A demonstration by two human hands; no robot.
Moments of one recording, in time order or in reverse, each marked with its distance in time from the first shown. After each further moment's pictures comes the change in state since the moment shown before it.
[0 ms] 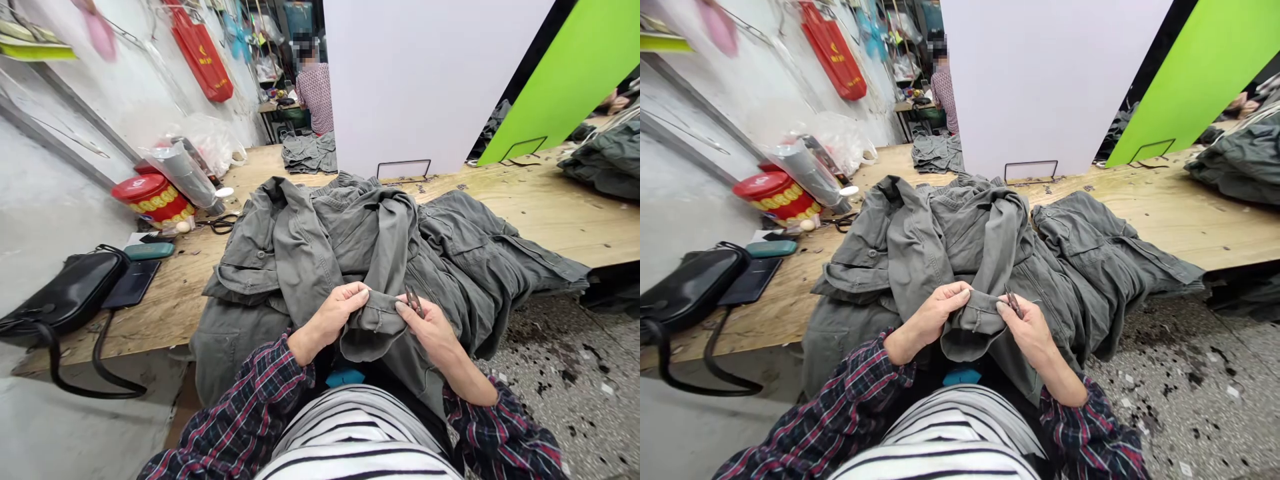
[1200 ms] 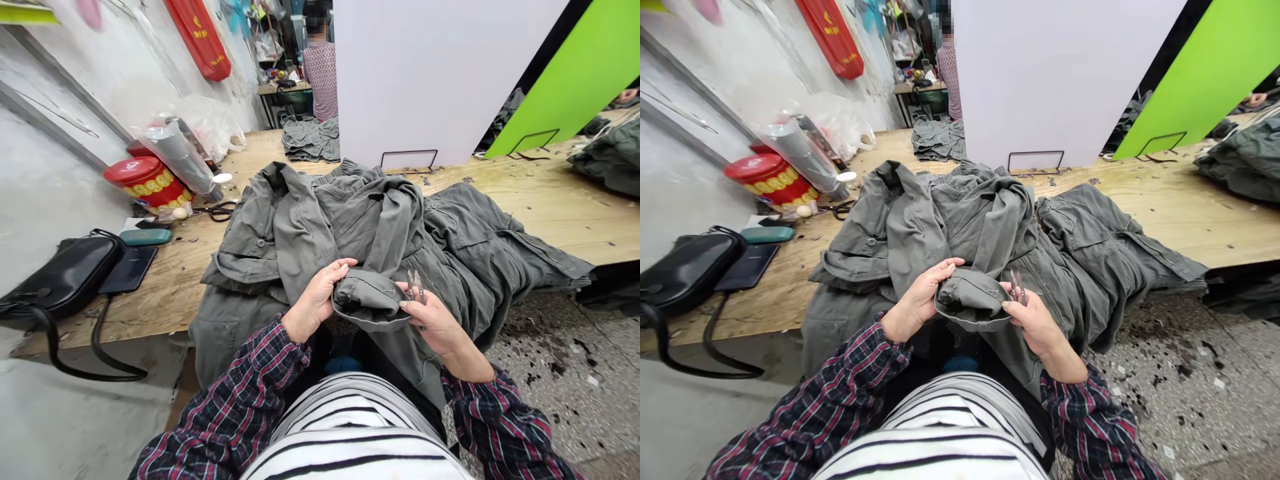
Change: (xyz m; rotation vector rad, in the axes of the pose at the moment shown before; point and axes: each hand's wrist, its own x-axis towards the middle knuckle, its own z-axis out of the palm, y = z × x) left_hand 0.015 -0.002 -0.029 -0.306 0.257 -0.053; right_hand 0.008 -0.006 -0.002 0.440 -0.106 0.338
